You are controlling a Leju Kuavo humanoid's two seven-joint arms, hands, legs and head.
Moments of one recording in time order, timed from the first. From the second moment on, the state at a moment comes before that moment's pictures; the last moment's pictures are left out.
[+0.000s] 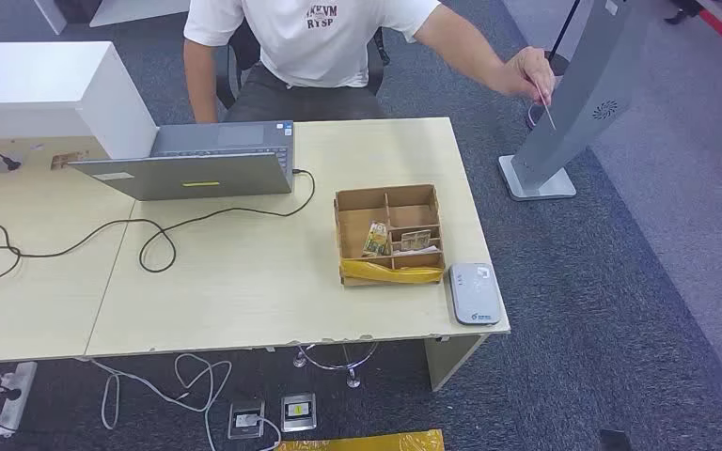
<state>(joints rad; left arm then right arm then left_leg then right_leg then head) -0.17 0.17 -0.91 -0.21 0.70 0.36 -0.12 -0.16 -0.29 -0.73 -0.18 0.57 -0.15 0.05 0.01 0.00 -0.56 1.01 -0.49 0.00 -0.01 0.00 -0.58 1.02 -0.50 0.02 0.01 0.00</state>
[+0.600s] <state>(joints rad) -0.16 0.17 -0.91 -0.21 0.74 0.37 -0.16 -0.40 -0.57 -0.93 -0.32 0.37 -0.23 -0.35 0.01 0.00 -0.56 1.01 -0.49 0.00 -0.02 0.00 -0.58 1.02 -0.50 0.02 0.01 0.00</state>
